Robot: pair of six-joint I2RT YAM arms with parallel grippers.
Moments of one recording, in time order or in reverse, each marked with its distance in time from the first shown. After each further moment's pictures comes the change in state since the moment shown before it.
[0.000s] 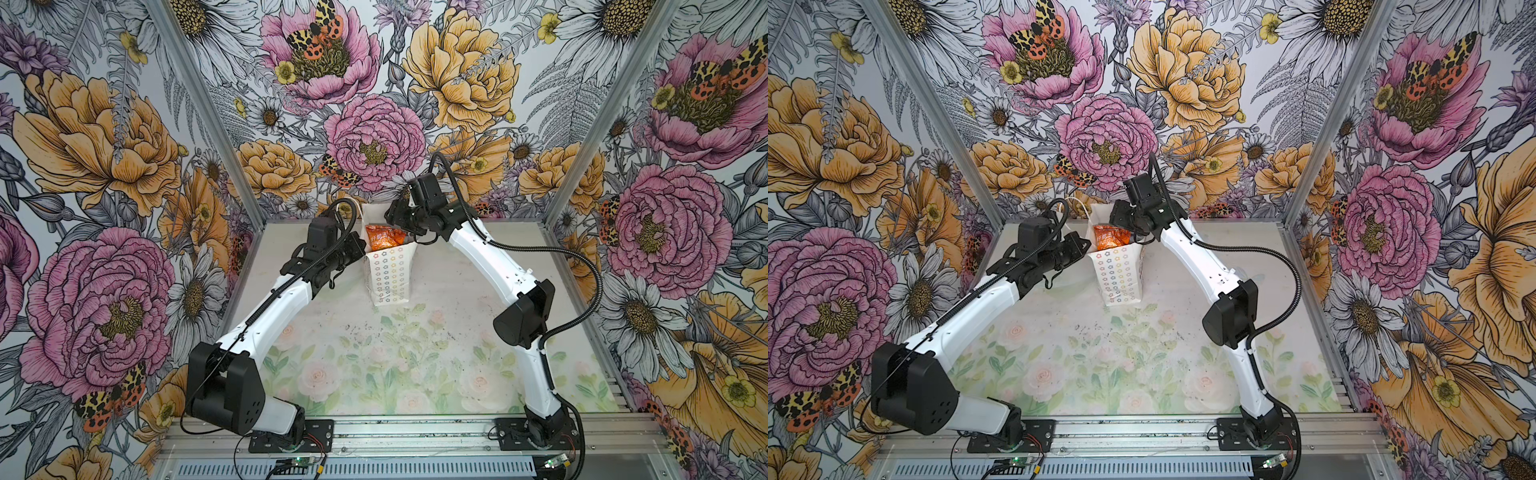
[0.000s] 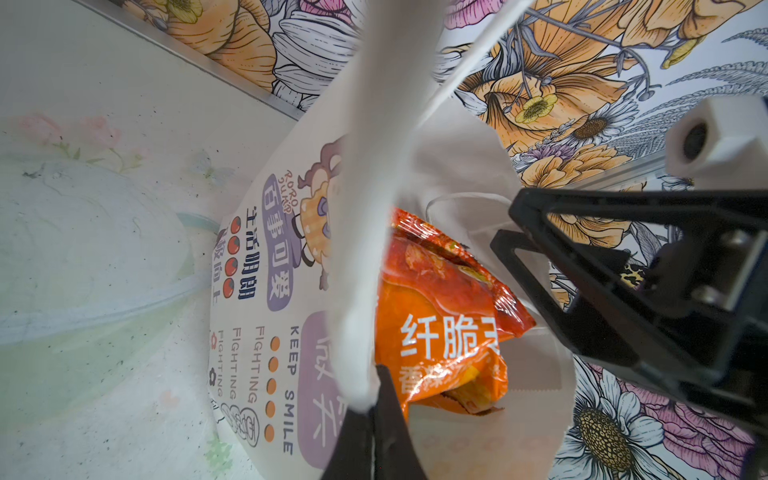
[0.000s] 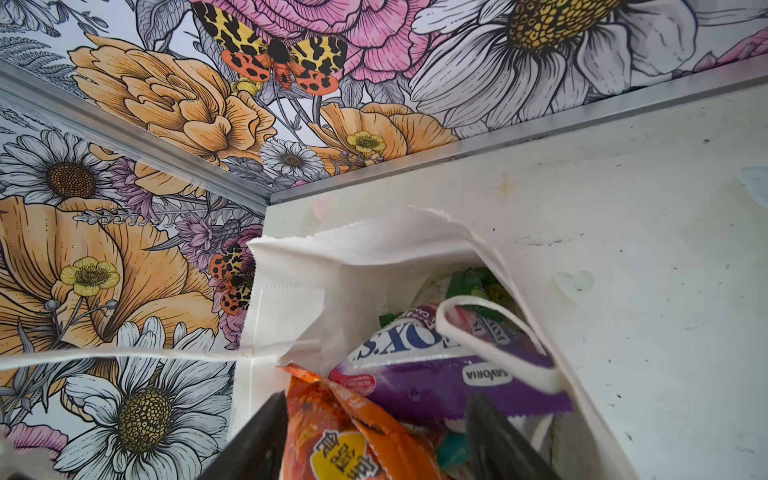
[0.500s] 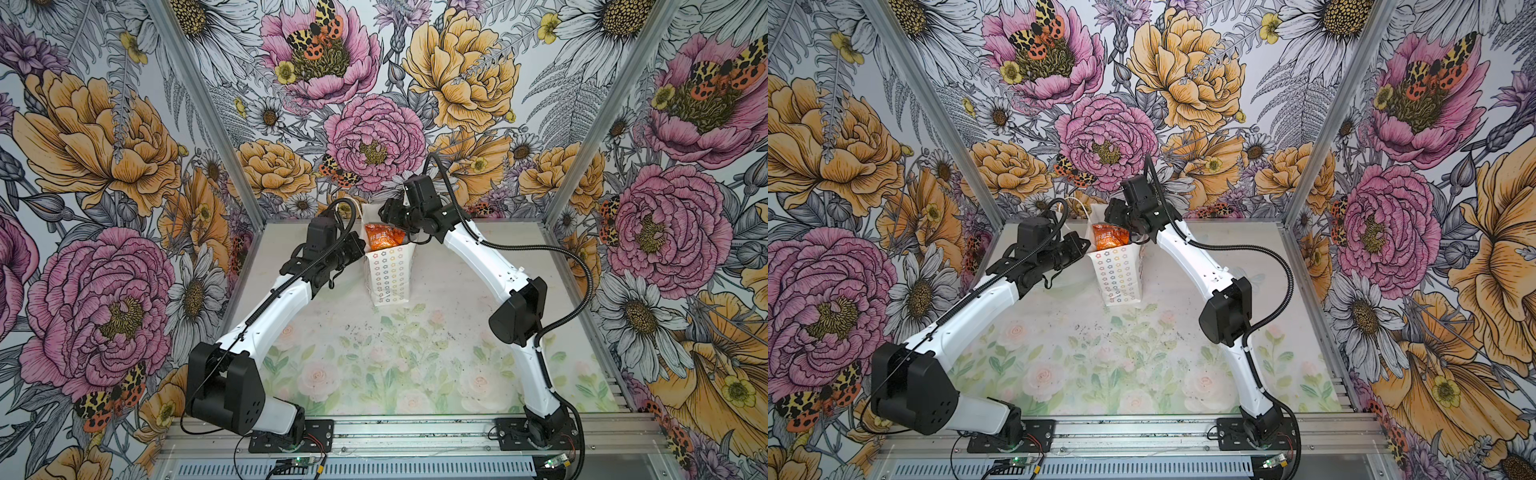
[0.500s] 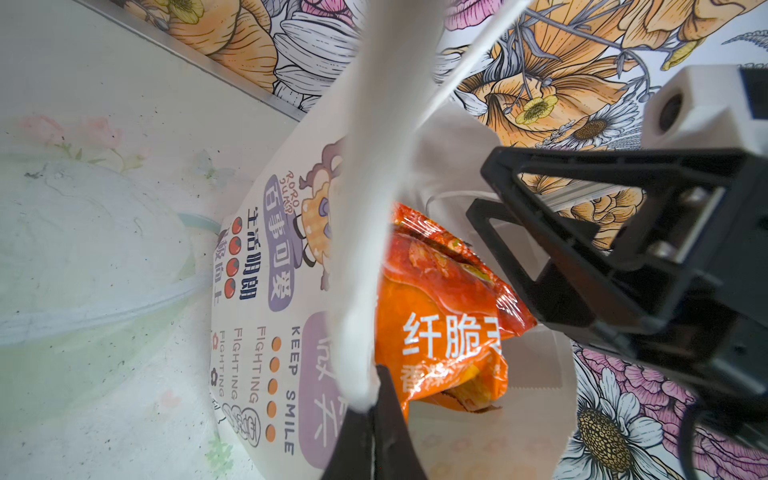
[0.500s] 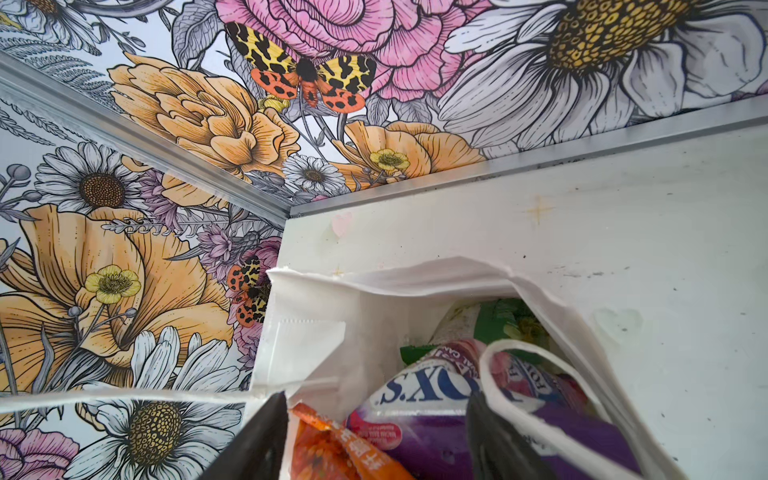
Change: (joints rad) left arm 0.005 0.000 -0.001 0.000 0.003 0.000; right arm 0.001 0.021 -0.057 0.142 -0.020 -0.013
